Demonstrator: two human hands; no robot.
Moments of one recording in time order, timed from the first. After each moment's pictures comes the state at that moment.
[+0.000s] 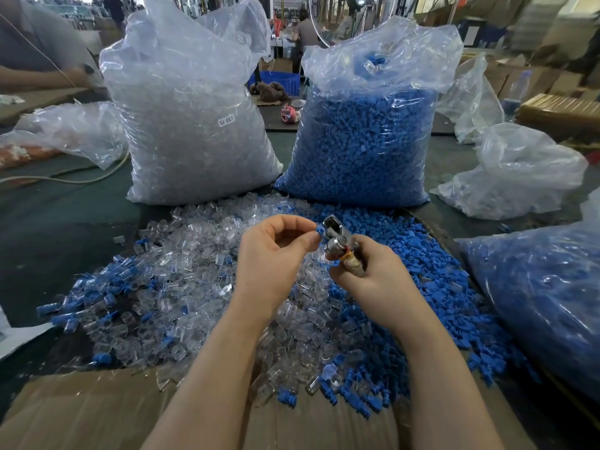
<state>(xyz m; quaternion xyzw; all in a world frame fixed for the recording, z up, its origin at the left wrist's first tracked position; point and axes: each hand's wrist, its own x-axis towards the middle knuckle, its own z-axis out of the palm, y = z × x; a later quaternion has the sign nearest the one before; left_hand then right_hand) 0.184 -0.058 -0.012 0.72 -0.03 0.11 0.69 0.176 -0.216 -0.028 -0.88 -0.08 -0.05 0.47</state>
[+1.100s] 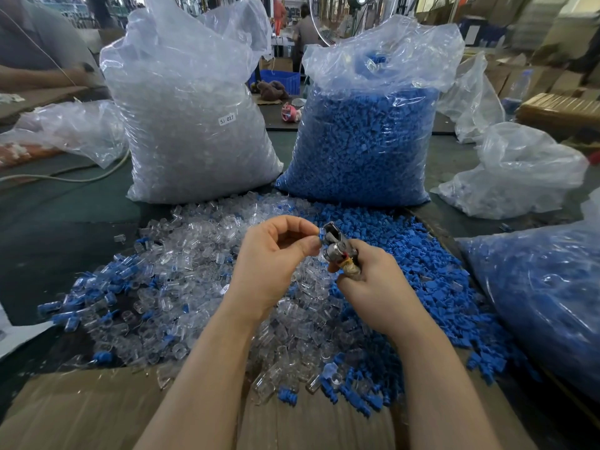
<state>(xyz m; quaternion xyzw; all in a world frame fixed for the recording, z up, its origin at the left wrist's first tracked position) 0.187 -0.046 -0.016 0.72 -0.09 0.08 0.68 0.175 -0.209 -0.034 -0.90 -0.09 -0.05 0.42</state>
